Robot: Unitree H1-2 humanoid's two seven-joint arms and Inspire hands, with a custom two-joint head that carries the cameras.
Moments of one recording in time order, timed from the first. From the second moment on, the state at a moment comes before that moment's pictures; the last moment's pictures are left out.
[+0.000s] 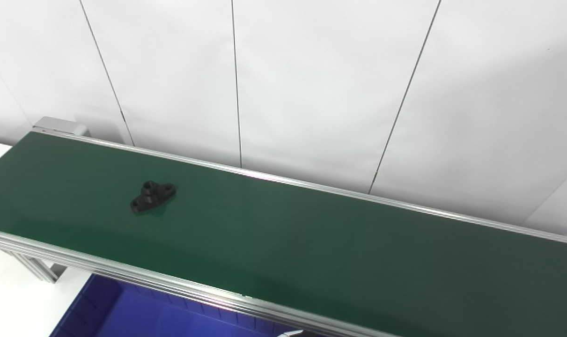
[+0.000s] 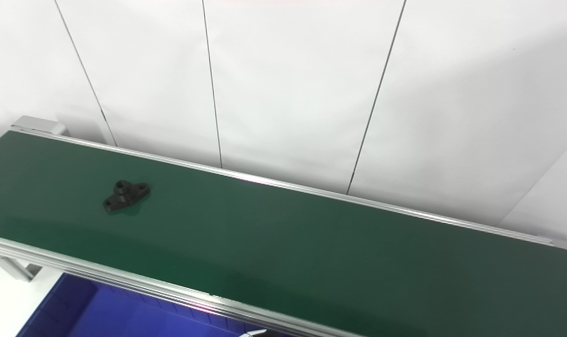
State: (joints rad) left arm 0.46 0.05 -0.41 0.12 0.17 -0.43 0.11; right arm 0.22 -0.29 0.49 0.25 -0.11 -0.42 -0.07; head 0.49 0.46
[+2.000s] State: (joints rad) left arm 0.46 0.04 -0.41 0.11 0.21 -0.43 0.10; right arm -0.09 -0.50 0.66 -0.23 -0.21 -0.42 -0.34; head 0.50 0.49
